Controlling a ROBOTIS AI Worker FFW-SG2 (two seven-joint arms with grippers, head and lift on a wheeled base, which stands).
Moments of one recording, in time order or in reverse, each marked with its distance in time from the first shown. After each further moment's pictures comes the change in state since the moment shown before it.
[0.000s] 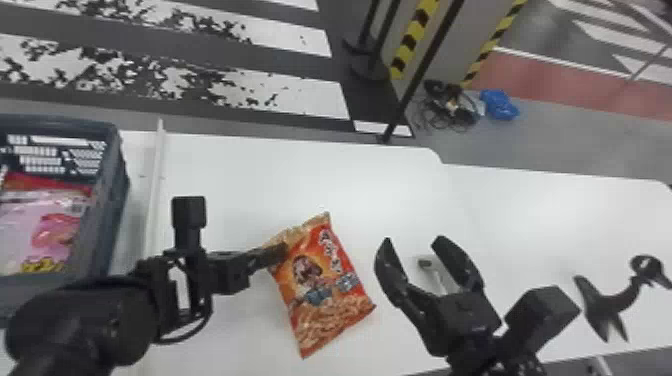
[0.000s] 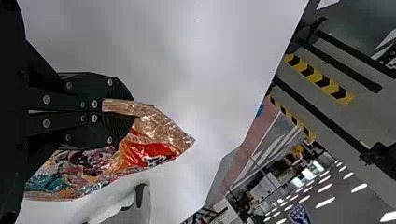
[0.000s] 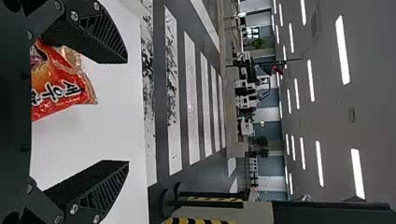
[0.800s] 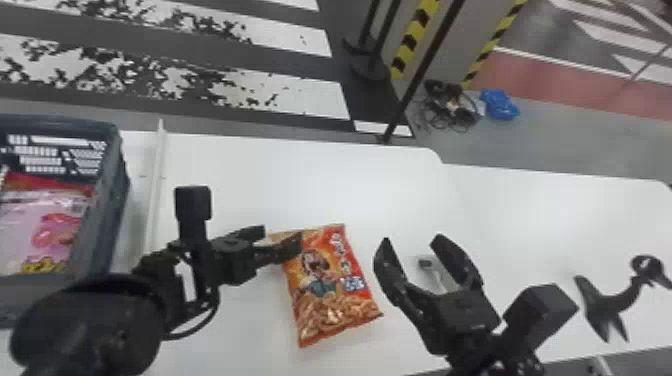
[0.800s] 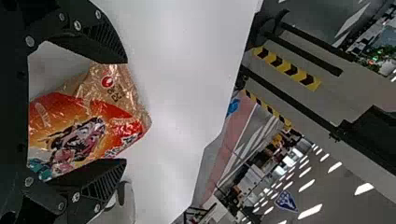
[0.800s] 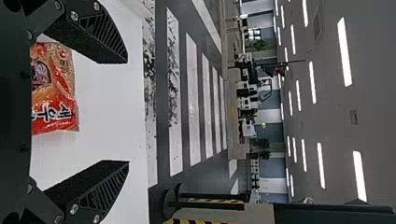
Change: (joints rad) left arm 0.042 0.000 -0.014 -0.088 -0.058 -0.120 0.016; right arm -0.006 -0.008 -0.001 0.000 -0.001 0.008 0.000
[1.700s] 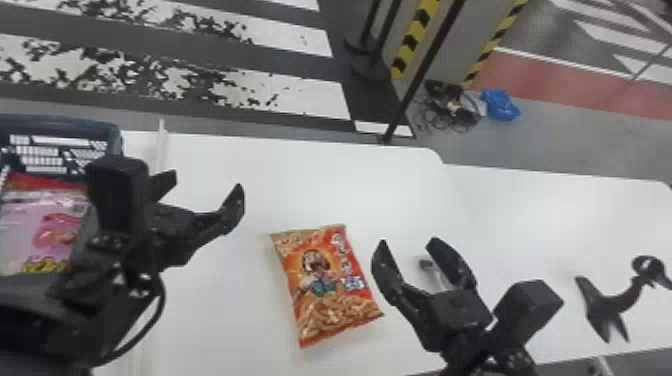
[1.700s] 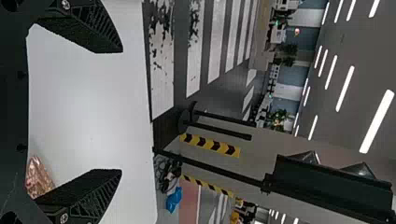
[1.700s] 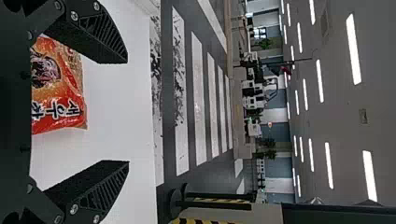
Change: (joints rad) left arm 0.299 0.119 0.078 -0.620 -0.262 -0.037 0.371; right arm -0.041 -0.011 0.006 0.054 -0.016 0.015 0.000
